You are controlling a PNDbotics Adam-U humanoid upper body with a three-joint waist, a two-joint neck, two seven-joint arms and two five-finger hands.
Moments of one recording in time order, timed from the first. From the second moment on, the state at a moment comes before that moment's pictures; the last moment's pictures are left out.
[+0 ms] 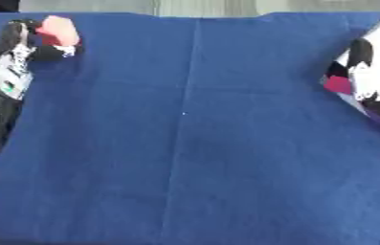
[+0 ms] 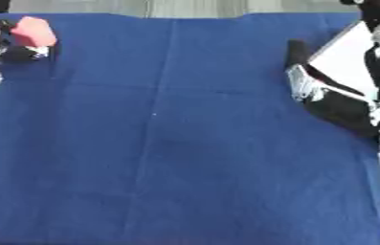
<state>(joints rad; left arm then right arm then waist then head) -0.81 0.67 0.10 -0.62 -0.63 0.10 0.18 -0.51 -0.18 0.19 -1.98 0.78 -0.26 -0.01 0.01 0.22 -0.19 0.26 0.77</state>
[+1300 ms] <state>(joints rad) -0.65 0.64 0.08 -0.97 -0.39 0.01 0.33 -0.49 -0.20 0.19 -1.98 0.78 -0.26 0.01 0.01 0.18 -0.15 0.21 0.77</state>
